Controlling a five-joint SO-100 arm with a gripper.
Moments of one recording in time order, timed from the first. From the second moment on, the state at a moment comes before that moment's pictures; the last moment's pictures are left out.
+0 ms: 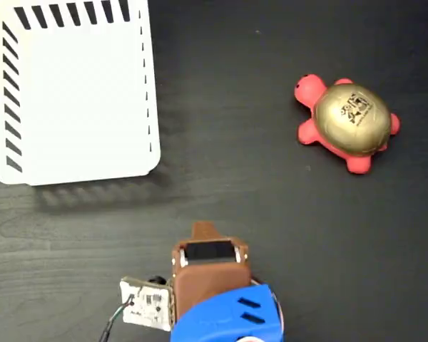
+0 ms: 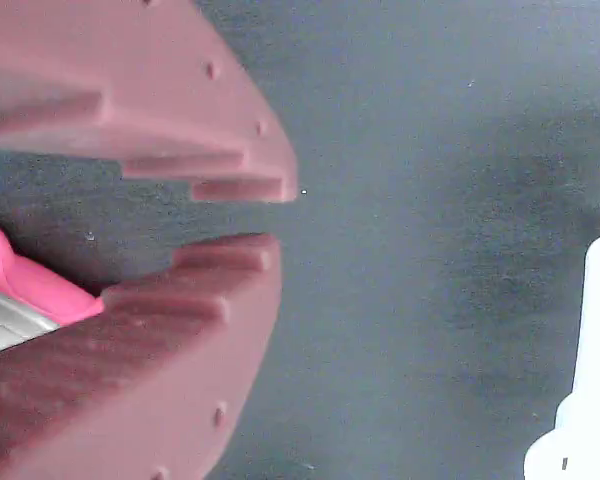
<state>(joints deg) 0.0 186.2 168.0 71.8 2.1</state>
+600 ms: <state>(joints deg) -2.1 179.6 168.0 68.5 0.4</state>
